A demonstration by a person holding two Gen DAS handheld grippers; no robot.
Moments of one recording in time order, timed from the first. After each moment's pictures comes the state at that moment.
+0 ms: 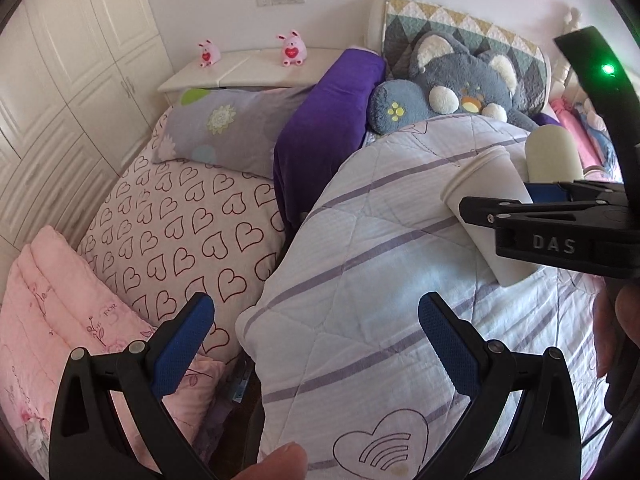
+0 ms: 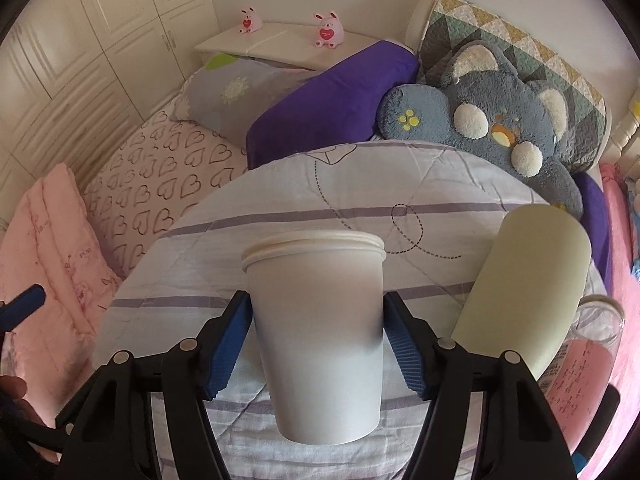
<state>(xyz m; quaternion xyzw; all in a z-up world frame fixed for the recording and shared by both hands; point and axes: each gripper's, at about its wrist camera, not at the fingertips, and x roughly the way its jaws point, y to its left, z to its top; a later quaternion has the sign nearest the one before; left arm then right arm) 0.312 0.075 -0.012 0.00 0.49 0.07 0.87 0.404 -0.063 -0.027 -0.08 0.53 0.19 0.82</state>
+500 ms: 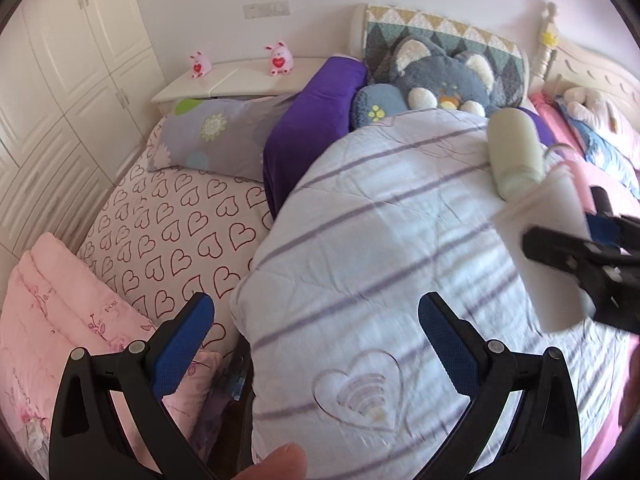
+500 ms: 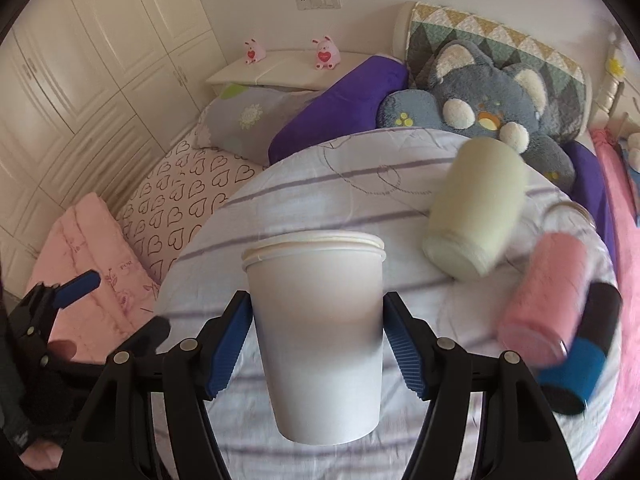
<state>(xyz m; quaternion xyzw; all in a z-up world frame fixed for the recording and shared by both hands) 0.261 0.047 0.005 0.01 0.47 0.05 0.88 0.306 -0.113 0.019 -0.02 0.50 0.19 0.85</state>
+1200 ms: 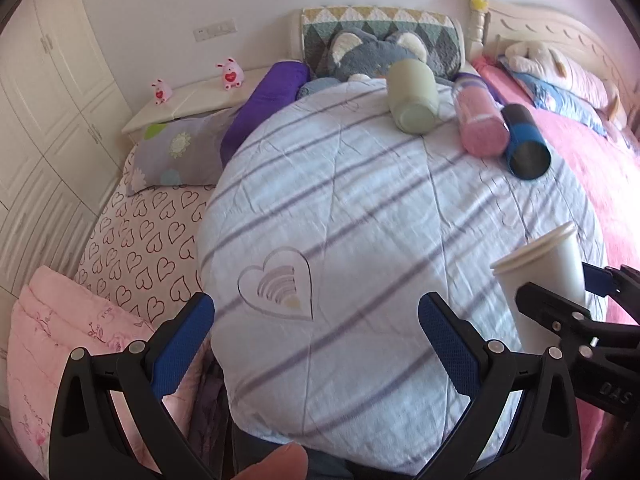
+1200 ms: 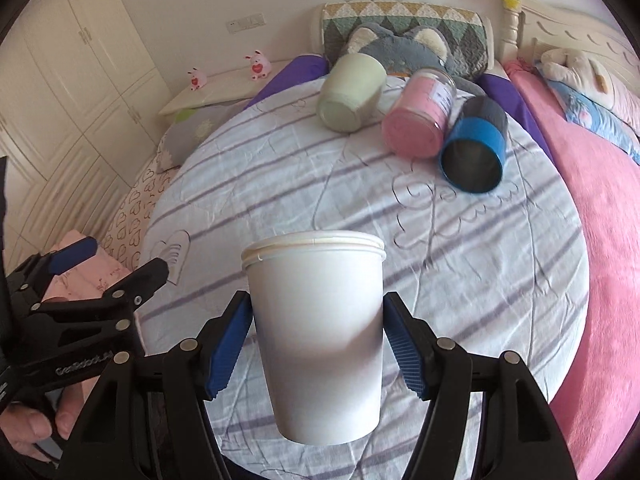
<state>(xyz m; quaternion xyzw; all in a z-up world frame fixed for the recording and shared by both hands) 0.169 -0.020 0.007 0.07 0.47 -0.01 0.88 0.171 -0.189 -0.009 0.06 0.49 0.10 0.86</state>
